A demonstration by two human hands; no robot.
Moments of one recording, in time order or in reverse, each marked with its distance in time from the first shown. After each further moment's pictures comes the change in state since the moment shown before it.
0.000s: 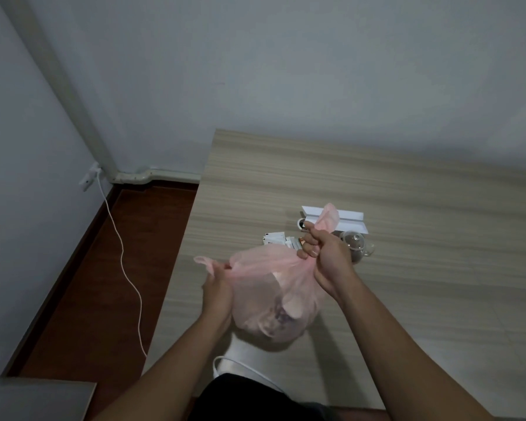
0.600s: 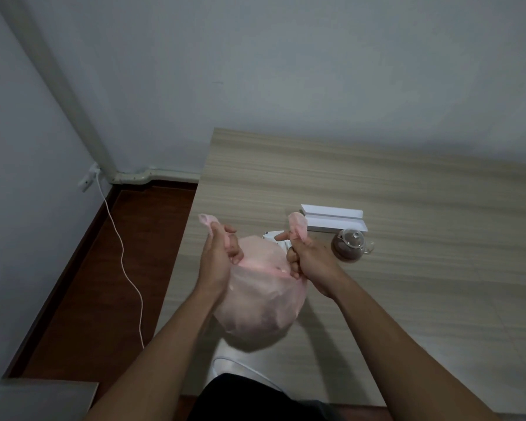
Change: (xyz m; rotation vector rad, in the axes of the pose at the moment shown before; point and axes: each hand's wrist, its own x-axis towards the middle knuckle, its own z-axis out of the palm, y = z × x) left_hand -0.013 0.076 0.016 -0.238 -0.193 0.265; right_hand -0.009 0.012 -0.002 -0.735 -0.136 -0.024
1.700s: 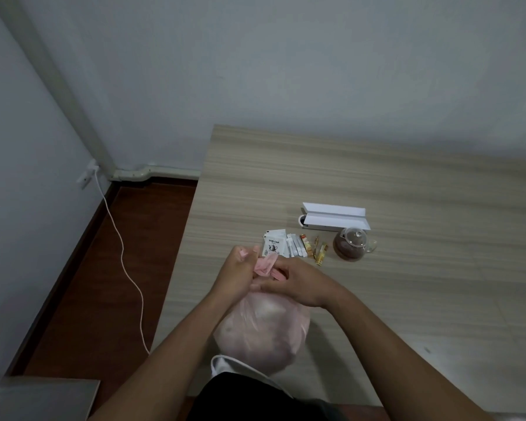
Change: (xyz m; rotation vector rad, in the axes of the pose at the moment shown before) left_hand 0.004 -0.032 0.003 0.521 -0.106 -0.142; right_hand -0.023 -0.005 0.015 -0.609 -0.374 -0.215
